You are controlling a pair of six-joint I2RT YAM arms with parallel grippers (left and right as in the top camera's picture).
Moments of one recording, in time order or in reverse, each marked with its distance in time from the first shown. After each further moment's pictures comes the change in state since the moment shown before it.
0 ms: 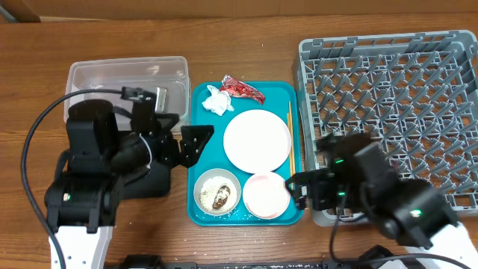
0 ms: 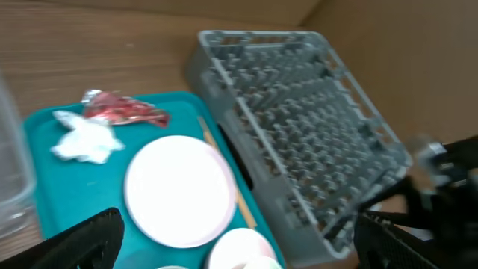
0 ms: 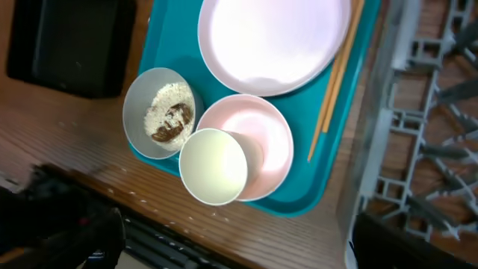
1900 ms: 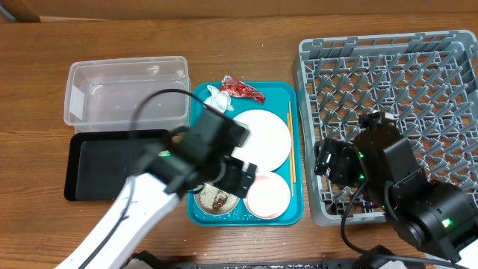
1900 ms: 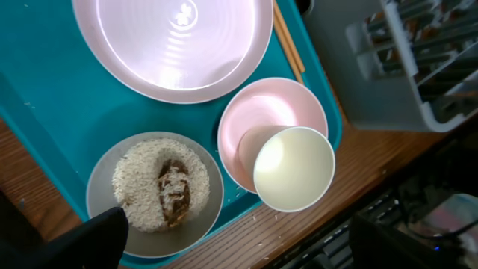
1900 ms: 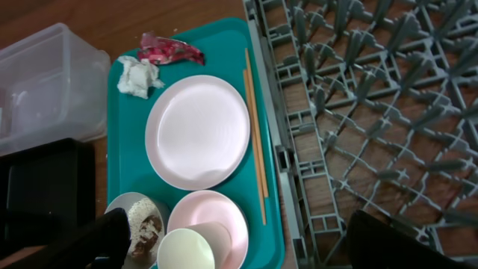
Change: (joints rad) left arm -0.610 0.316 0.087 -0.340 -0.537 -0.093; right arm -0.114 -0.032 0.145 -0.058 0.298 0.260
